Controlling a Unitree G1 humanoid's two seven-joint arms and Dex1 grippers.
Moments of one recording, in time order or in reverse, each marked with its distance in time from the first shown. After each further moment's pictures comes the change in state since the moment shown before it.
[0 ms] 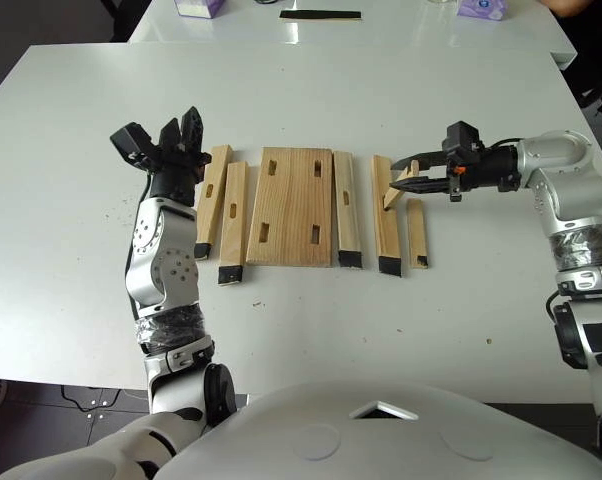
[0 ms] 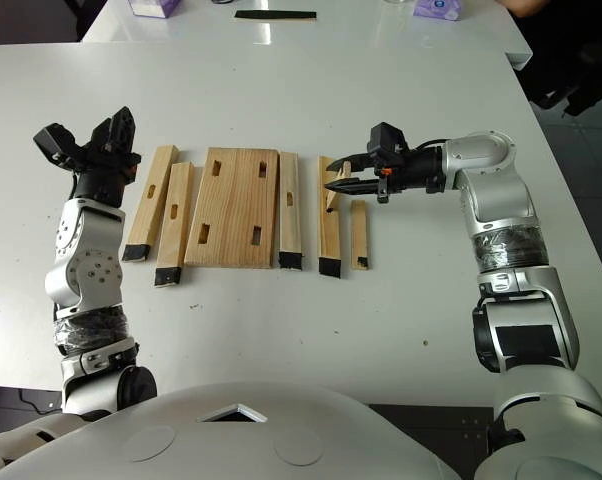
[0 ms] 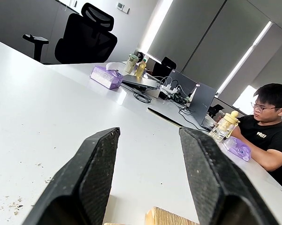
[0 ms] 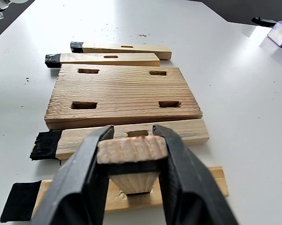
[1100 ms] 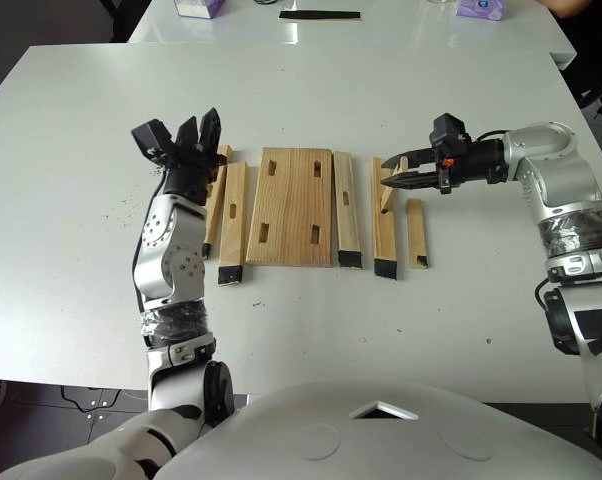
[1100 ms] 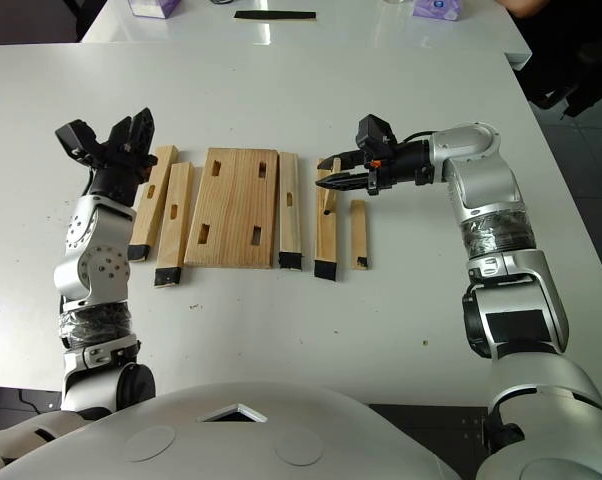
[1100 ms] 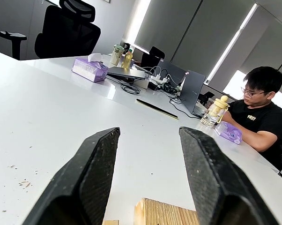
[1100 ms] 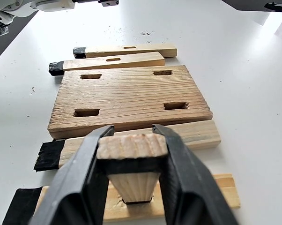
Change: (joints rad) left arm -0.020 0.016 -0.060 0.058 0.044 -0.009 -0.064; right arm -0.073 0.042 0.048 0.092 -0.011 0.058 -0.001
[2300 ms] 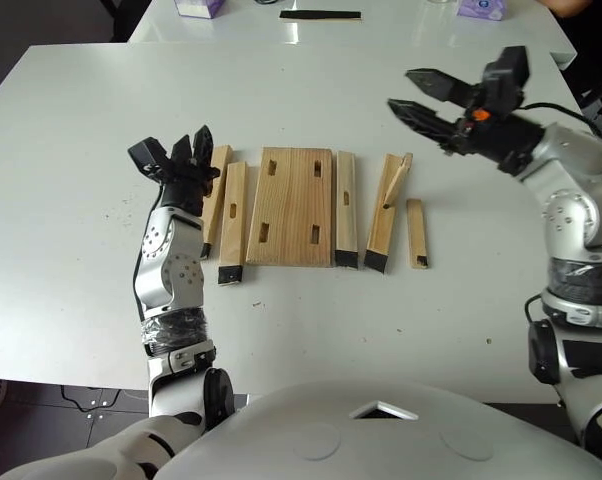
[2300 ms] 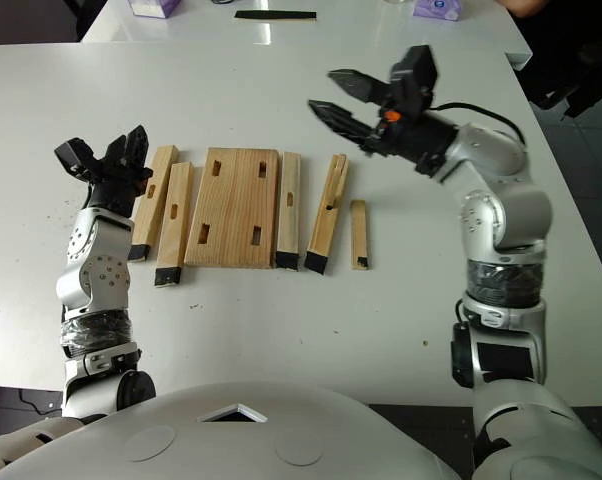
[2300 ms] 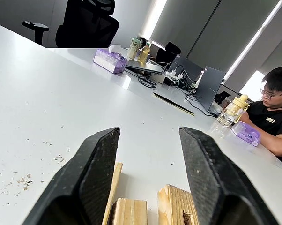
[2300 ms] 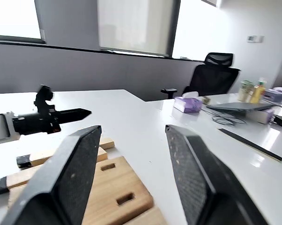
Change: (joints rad) left arm 0.032 -0.014 0.035 0.042 0.001 -0.031 0.023; right arm 0.205 0.163 -0.201 -0.647 0.209 0.273 -0.594
